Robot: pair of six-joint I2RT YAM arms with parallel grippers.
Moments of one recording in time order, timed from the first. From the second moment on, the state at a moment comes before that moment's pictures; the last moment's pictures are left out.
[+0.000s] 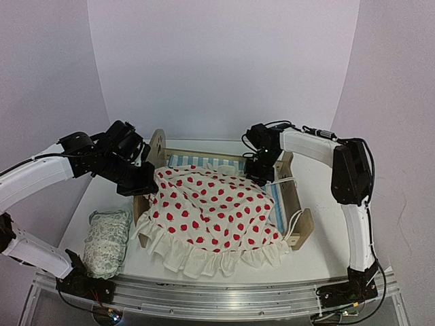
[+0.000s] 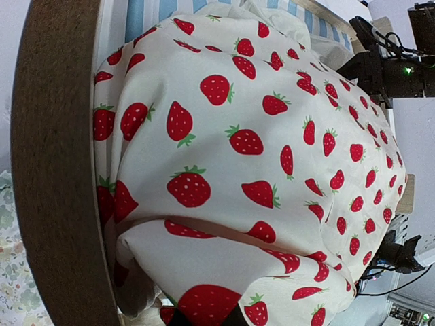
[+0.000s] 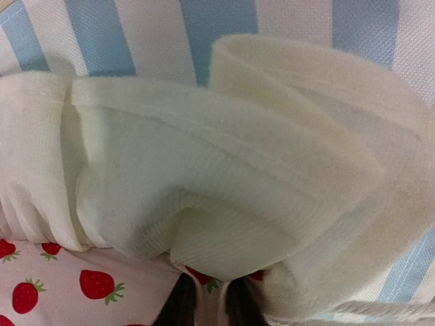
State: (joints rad) left arm -0.79 1.26 1.21 -0.88 0.02 -0.77; right arm 0.57 2.24 1.95 -1.03 -0.18 0.73
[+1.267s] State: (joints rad) left arm -0.79 1.53 1.50 -0.95 -0.04 -0.74; right arm 0.42 2.20 2.29 -1.04 0.03 0.53
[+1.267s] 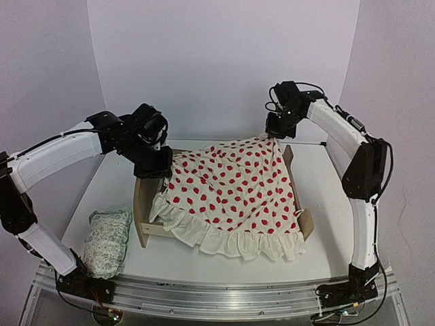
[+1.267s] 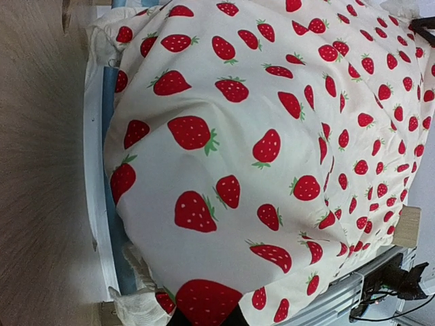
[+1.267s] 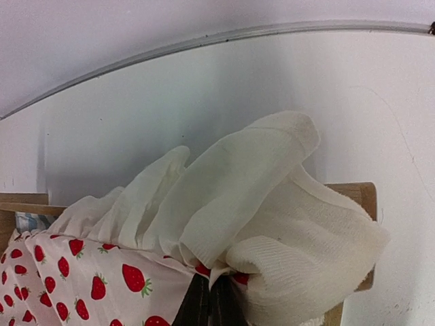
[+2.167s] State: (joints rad) left arm -0.79 1.63 1.97 -1.20 -0.12 -0.78; right arm 0.77 1.98 2.21 -1.05 -0.10 0.41
